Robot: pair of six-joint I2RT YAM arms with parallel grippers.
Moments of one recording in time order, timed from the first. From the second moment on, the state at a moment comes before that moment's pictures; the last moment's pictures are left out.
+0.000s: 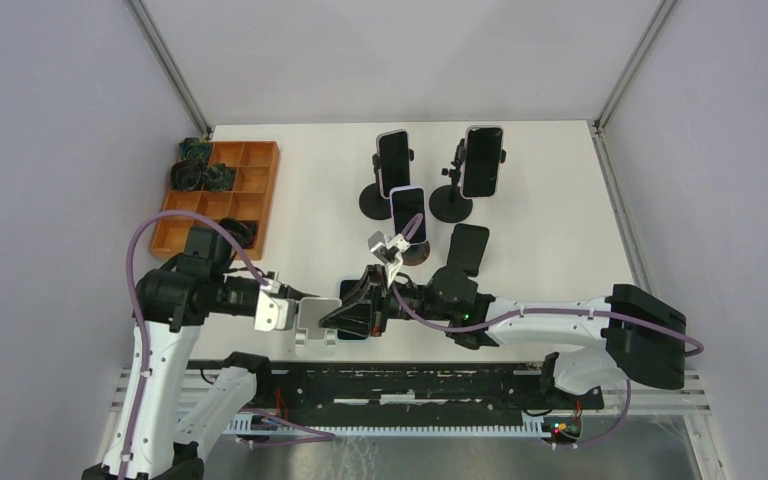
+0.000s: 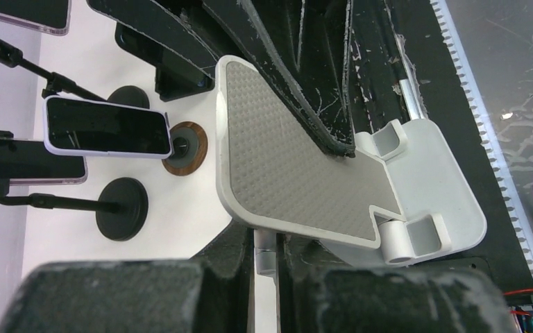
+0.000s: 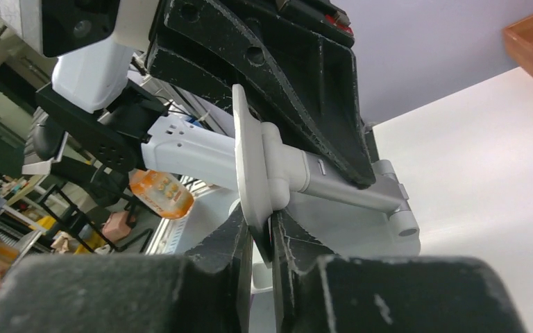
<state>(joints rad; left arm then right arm) -0.16 0.79 1.14 -1.49 1.08 1.55 1.23 1.39 0.72 0.90 -0.35 0.65</state>
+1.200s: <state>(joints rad) -0.16 0.95 1.19 -1.45 1.06 1.43 1.07 1.26 0.70 0.58 -0.39 0.20</state>
